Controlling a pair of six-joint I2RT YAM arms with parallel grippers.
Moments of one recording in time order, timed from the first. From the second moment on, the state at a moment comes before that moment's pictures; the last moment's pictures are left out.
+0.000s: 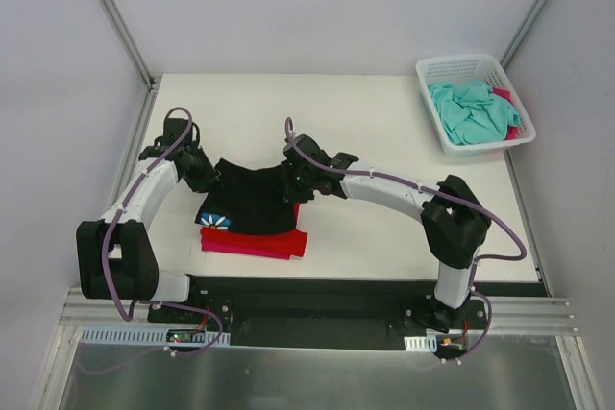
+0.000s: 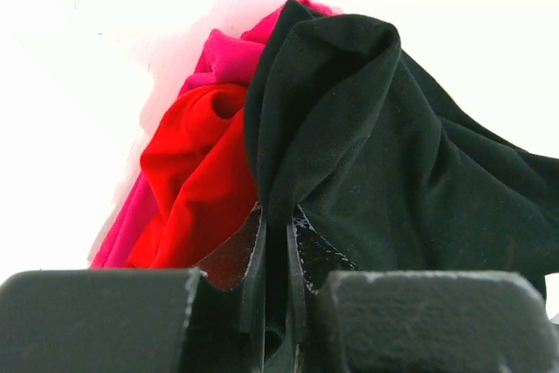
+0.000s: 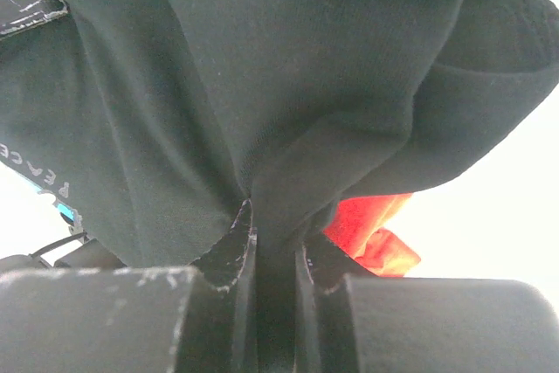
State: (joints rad) left arm 0.00 1.38 0.98 -0.70 0.17 -0.61; right arm 0.94 1.85 1.40 -0.44 -0.09 0.79
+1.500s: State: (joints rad) left arm 0.01 1.31 0.85 -0.67 0.17 -0.64; right arm 1.01 1.84 1.36 -0.45 -0.07 0.80
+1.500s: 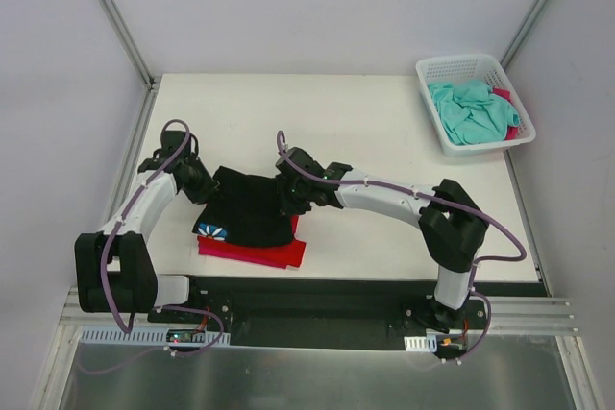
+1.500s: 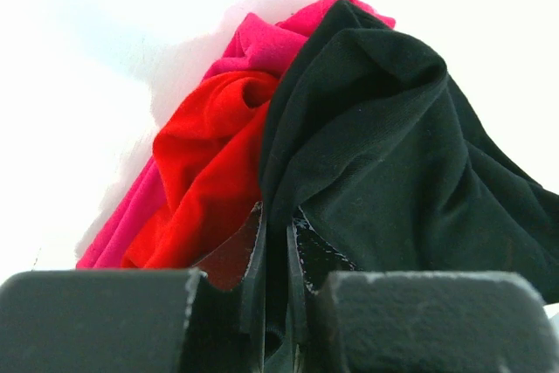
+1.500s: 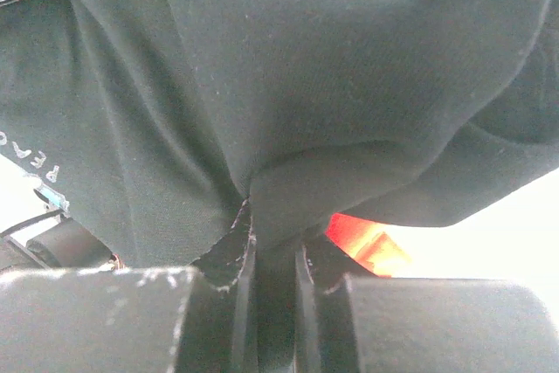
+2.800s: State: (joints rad) left arm 0.01 1.25 0.85 -0.74 0.12 -0.67; right arm 1.07 1.82 1.44 -0.73 0.11 0.79
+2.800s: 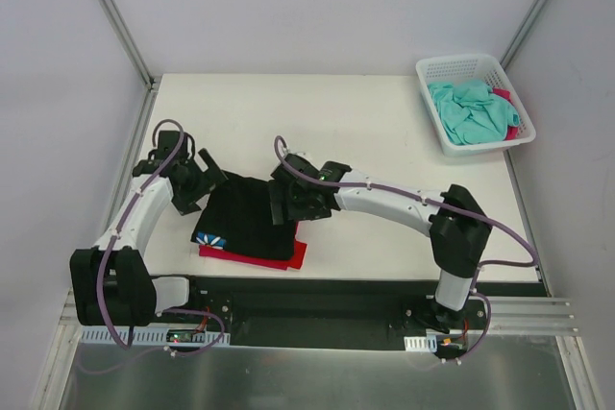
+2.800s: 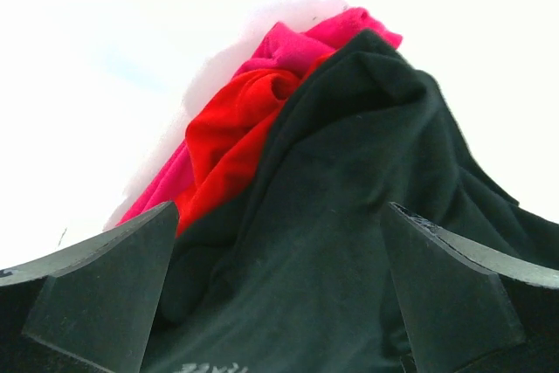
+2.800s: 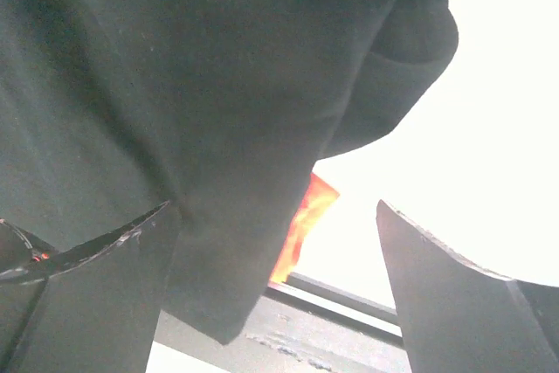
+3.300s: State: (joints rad) left arm -0.05 1.07 1.10 -0.86 0.09 -0.68; right arm 1.07 1.68 1.51 -0.80 0.18 0.76
